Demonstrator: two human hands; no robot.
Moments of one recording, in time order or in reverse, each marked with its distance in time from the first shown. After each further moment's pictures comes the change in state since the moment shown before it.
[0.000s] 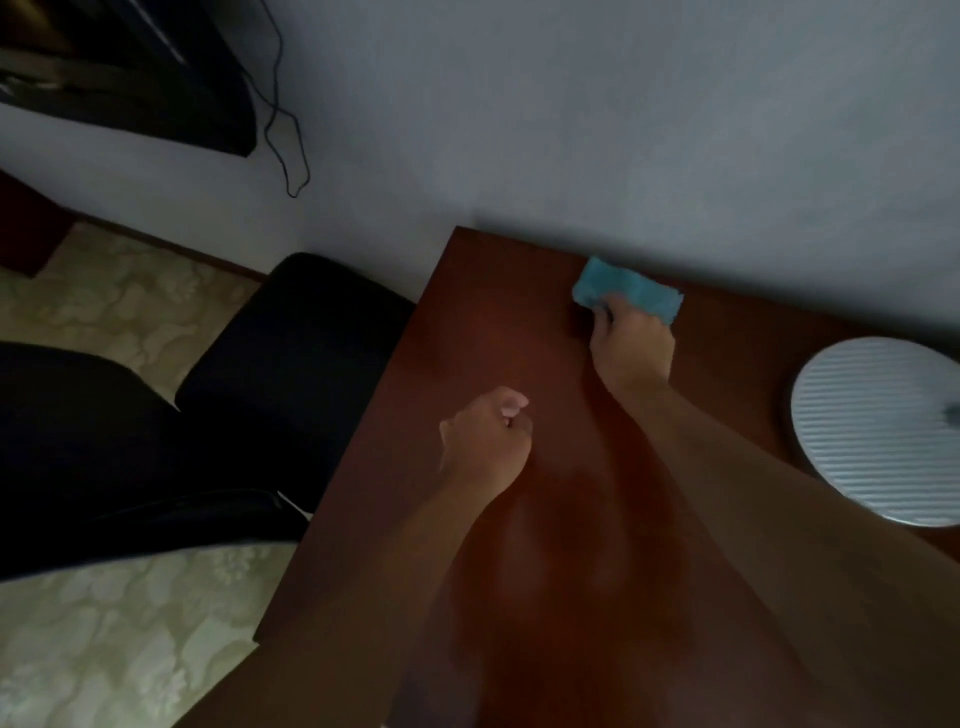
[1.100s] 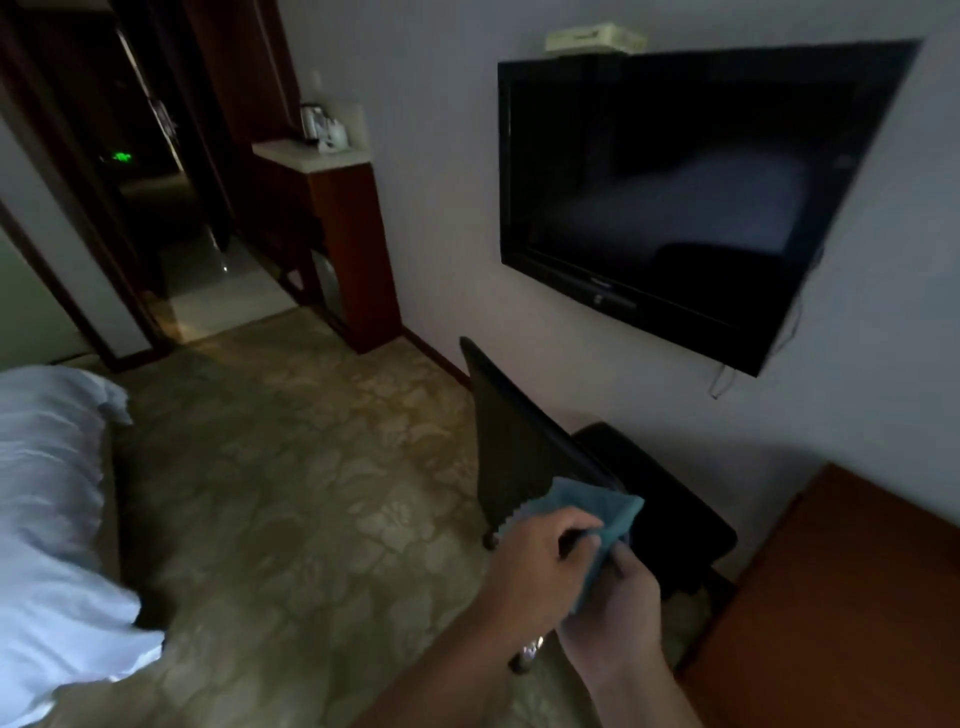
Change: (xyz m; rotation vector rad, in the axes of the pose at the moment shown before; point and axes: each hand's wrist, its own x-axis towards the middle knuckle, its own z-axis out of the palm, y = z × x) left_hand -0.351 -0.308 -0.388 -0.335 0.442 0.305; right_hand -0.491 -0.529 -0.086 1.846 -0.830 0.867
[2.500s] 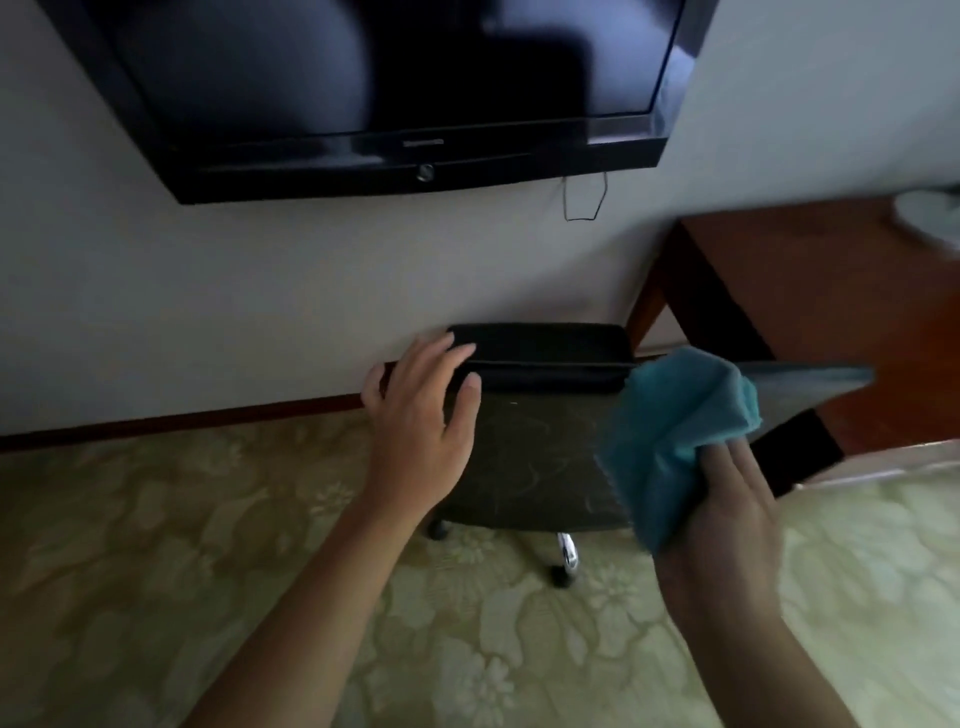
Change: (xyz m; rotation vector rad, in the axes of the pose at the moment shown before) left_hand 0.439 -0.282 -0.171 0.186 -0.380 0.703; right_hand 0.309 0.148 0.189 -0.011 0.735 -1.204
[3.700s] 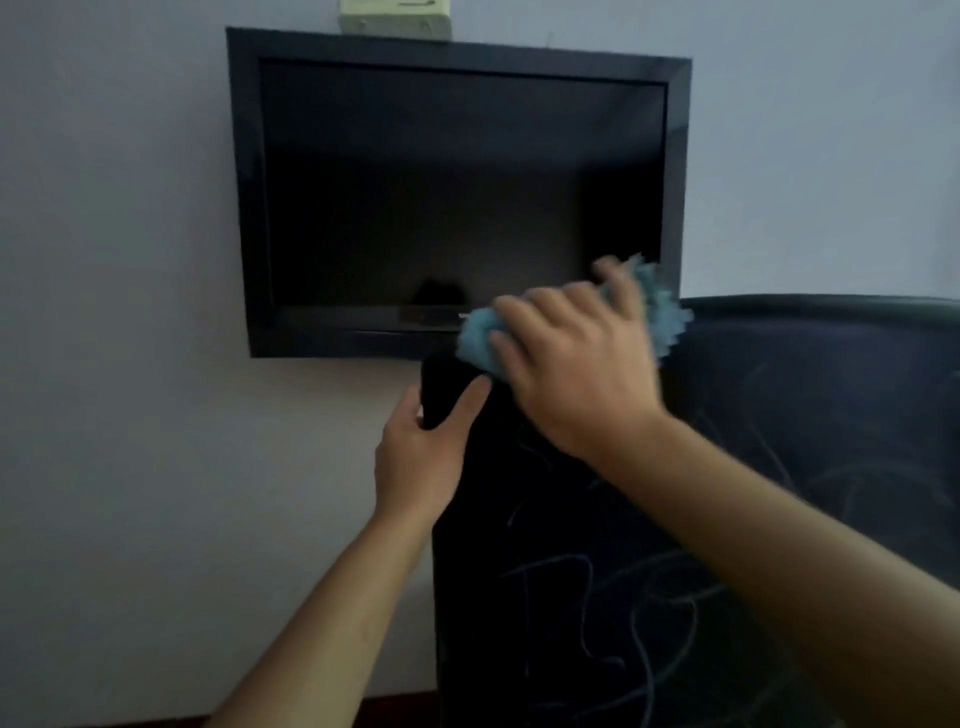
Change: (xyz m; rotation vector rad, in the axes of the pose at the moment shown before) left_hand 0.025 -0.139 0.096 -0.720 0.419 -0.047; right_hand 0.080 0.139 0.111 -1.251 0.174 -2.045
